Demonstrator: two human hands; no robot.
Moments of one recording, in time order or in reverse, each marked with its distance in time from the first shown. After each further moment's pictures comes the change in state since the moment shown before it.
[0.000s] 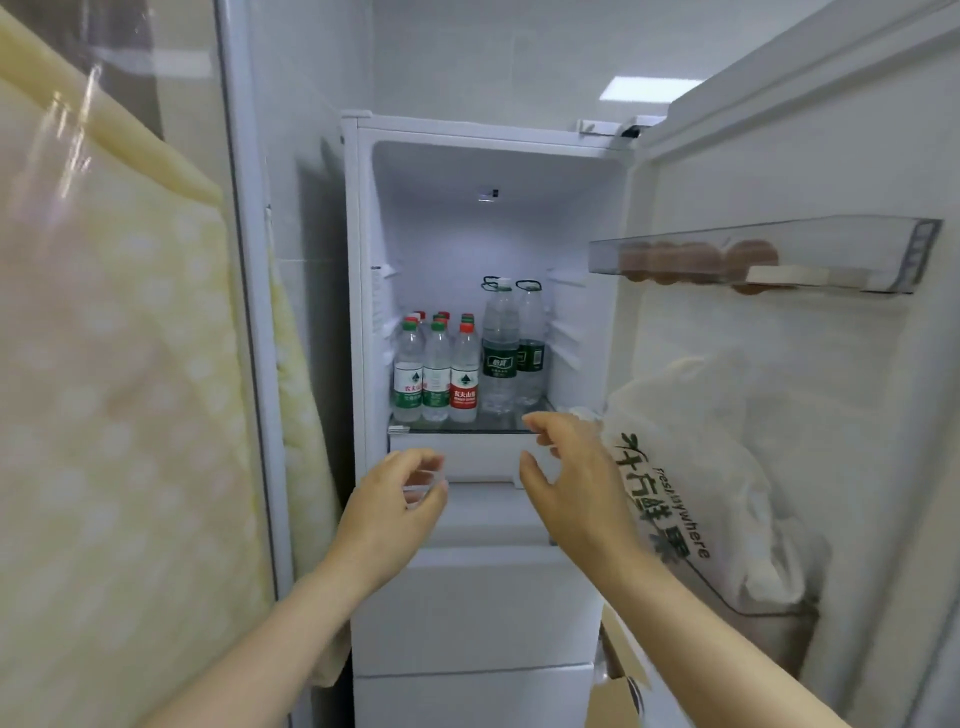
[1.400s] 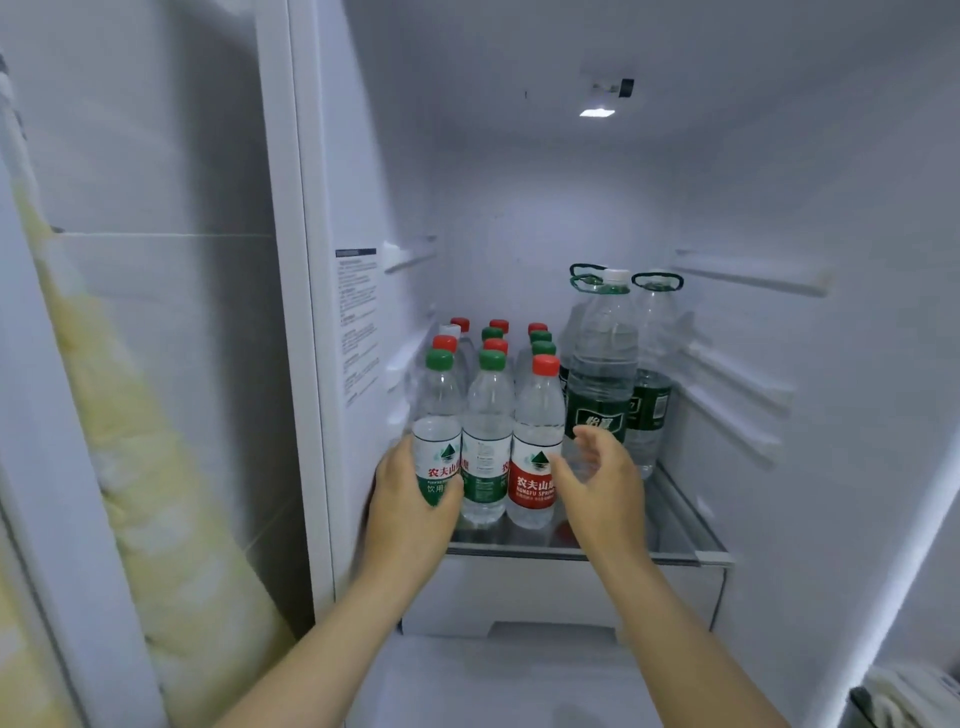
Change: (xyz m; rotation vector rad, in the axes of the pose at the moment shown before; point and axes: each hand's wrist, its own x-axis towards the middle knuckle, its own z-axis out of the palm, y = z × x) left_hand 0.335 -0.227 0.084 -0.014 0.251 -0.180; right_hand 0.278 0.210 0.294 0.243 0.028 0.364
